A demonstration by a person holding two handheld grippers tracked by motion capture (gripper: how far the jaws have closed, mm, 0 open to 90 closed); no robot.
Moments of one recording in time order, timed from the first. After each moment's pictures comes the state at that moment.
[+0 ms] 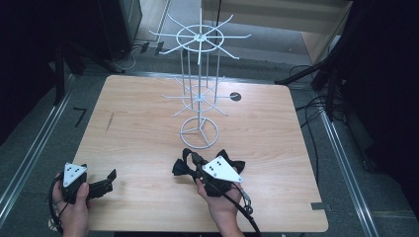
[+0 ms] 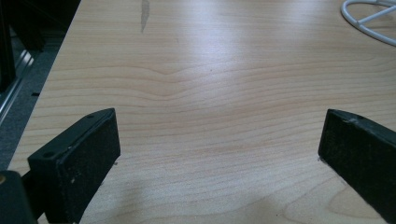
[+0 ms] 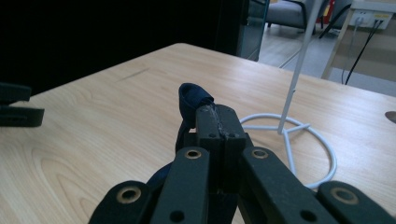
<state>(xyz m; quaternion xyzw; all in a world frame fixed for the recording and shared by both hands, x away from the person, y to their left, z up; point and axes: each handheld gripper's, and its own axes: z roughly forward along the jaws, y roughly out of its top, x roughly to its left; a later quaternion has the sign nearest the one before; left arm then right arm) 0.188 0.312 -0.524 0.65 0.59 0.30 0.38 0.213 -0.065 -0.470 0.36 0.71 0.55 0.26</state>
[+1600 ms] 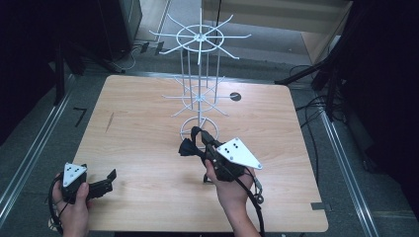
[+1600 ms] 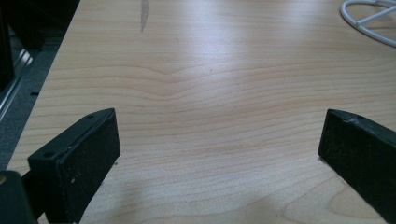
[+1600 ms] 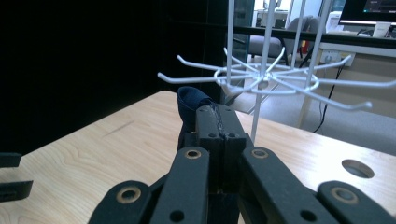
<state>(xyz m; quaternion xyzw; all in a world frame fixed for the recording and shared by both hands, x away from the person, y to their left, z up) 0.188 0.312 -0.524 0.65 0.59 0.30 0.38 0.226 -0.084 -0.404 0.36 0.66 0.59 0.29</state>
